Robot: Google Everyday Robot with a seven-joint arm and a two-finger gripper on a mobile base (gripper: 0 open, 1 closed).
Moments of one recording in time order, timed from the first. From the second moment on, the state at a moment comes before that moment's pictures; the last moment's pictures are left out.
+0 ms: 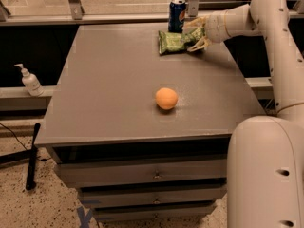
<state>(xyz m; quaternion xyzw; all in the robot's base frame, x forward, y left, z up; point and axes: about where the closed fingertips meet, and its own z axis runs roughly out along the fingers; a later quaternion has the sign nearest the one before) 0.823 -0.160 0.873 -0.78 0.37 -0.10 0.50</state>
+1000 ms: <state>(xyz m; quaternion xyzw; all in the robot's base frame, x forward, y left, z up) 0.758 -0.229 0.946 -0.76 0.42 -0.09 0.49</state>
